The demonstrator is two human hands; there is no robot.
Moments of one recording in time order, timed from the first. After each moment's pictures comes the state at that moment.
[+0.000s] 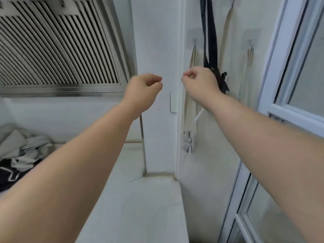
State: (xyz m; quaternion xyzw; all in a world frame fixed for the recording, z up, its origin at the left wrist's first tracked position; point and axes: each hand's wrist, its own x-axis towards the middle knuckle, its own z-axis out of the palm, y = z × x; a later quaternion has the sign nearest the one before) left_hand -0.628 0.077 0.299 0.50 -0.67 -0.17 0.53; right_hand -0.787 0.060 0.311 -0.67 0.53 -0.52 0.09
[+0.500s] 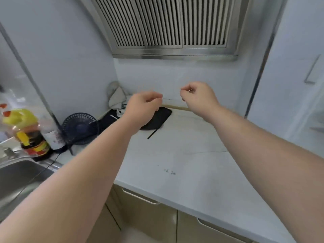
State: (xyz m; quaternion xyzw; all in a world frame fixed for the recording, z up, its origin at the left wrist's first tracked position) left_hand -0.302 0.184 0.182 0.66 -0.52 -0.19 0.50; right_hand -0.446 0.099 0.188 -0.75 0.42 -0.41 0.29
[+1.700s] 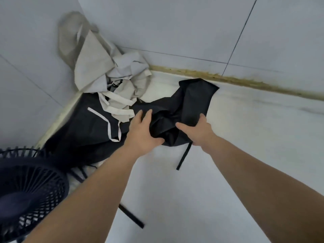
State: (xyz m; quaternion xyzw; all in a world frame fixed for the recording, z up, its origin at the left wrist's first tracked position) left_hand -0.003 -0.137 -0.083 0.78 -0.52 -0.31 0.15; right_hand -0.171 -0.205 -0.094 -0.50 0.66 -0.15 0.54
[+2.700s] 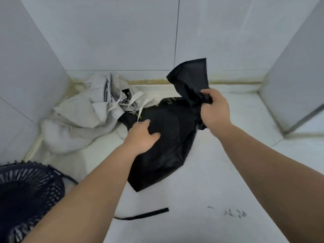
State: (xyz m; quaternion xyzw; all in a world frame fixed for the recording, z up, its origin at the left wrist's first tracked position) left_hand -0.055 -0.100 -0.036 0.70 -0.63 -0.31 0.11; right_hand -0.257 -0.117 0.016 -0.52 0.68 -0.44 0.27
